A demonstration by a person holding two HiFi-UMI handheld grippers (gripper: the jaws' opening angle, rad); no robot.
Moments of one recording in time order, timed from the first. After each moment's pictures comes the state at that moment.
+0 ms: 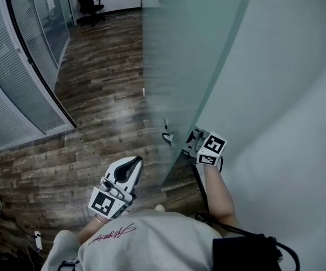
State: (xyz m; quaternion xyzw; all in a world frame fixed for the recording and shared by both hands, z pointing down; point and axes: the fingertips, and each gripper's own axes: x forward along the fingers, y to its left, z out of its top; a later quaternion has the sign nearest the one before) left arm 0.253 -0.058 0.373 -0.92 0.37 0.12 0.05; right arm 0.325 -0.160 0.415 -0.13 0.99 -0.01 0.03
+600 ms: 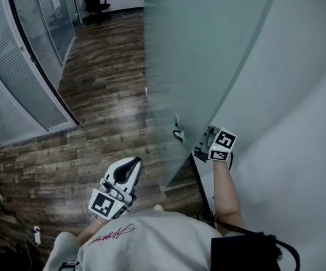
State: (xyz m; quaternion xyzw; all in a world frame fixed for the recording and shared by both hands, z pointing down) left arm 0.270 -0.056 0.383 -0.91 0.39 0.11 0.06; right arm 0.375 -0.171 0.415 -0.10 0.99 -0.01 0.02
